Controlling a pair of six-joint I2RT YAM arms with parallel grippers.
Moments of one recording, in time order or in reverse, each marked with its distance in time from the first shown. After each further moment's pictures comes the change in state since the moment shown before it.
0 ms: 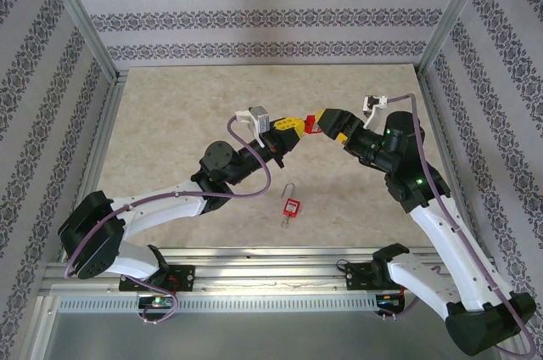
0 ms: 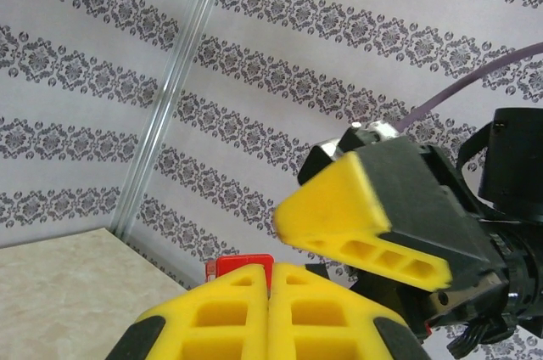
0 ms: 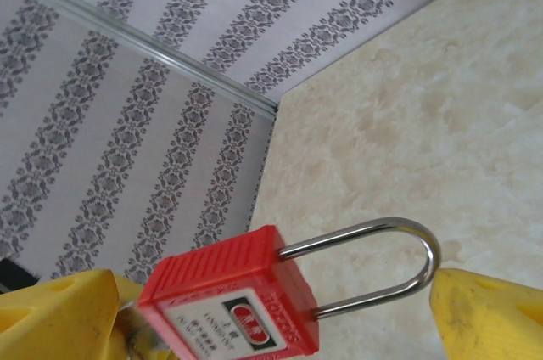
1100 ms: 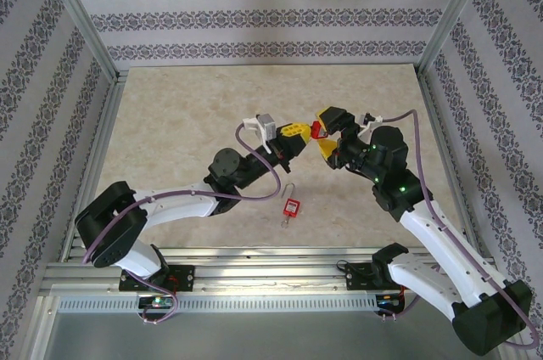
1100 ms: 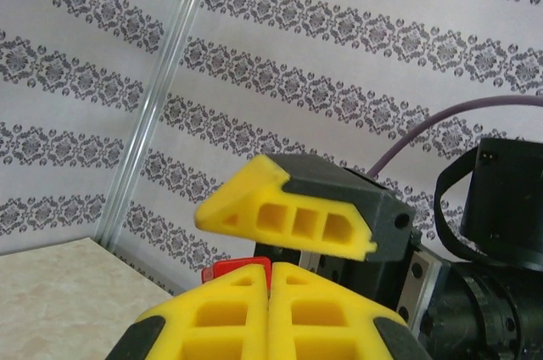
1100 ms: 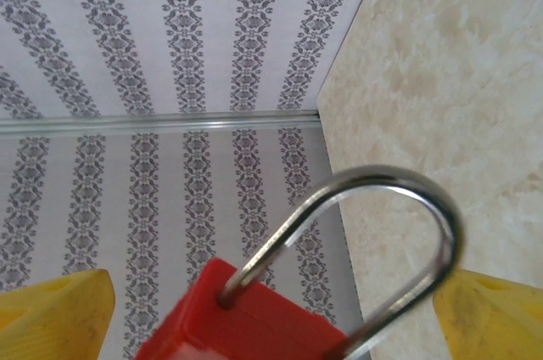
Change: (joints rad) left arm -0.031 0.122 -0.029 0.196 -0.002 0.031; right arm 0.088 0.002 -0.194 0.251 0.143 0.610
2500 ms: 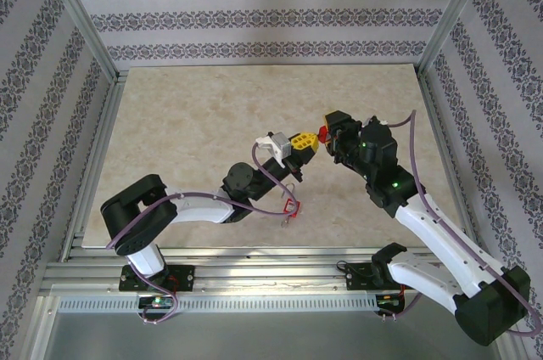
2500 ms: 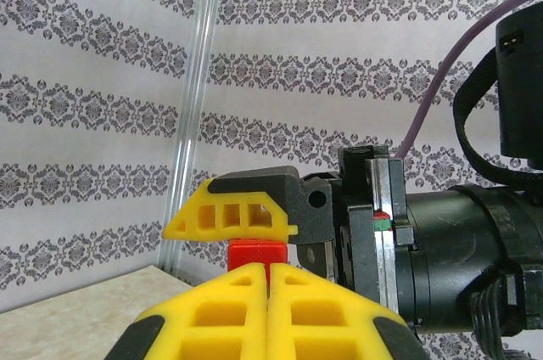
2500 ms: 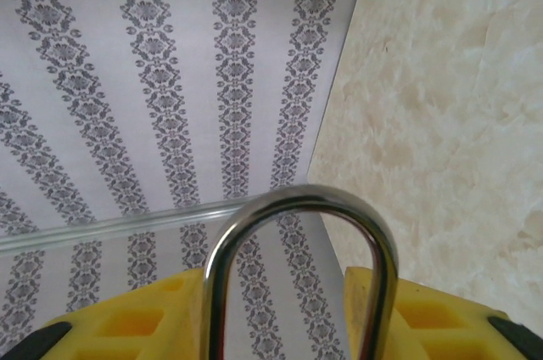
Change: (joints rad) left arm -0.081 0.163 -0.010 0.206 -0.146 0.257; right arm 0.077 0.061 0.024 -0.018 0.288 0.115
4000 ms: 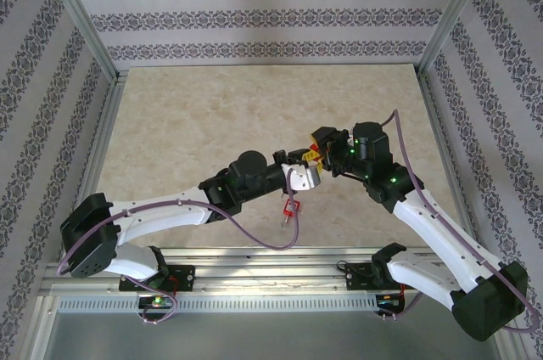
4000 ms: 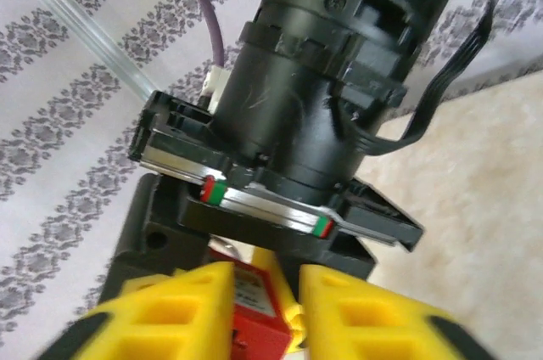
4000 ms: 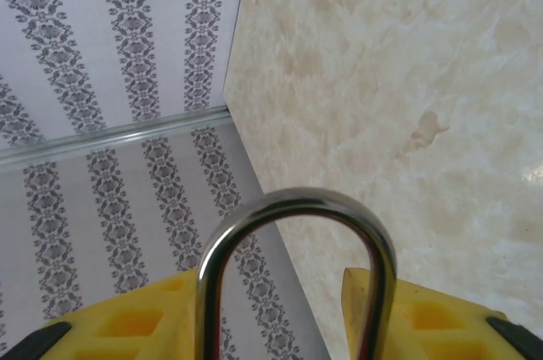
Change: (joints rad) left arm -0.049 -0.294 0.092 -0.877 0.106 0.746; right arm -0.020 0.031 0.036 -0.216 -0.254 -0.080
